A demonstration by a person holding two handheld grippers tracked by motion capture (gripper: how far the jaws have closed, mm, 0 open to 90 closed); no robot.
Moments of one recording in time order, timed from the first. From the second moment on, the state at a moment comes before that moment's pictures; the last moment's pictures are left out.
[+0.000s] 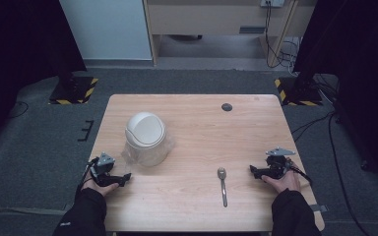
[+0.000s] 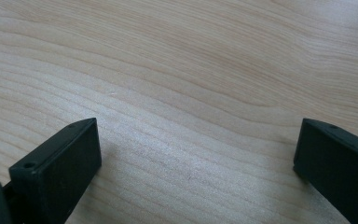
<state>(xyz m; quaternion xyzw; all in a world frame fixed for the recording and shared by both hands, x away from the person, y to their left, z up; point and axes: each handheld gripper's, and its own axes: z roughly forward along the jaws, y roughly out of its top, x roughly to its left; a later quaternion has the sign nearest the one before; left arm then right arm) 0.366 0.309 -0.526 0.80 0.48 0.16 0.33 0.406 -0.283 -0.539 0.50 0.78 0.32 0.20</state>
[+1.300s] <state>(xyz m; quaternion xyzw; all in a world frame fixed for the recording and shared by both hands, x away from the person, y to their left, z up) 0.337 0.306 -0.418 0.63 0.46 0.33 0.54 0.404 -0.283 -0.539 0.50 0.78 0.32 0.20</state>
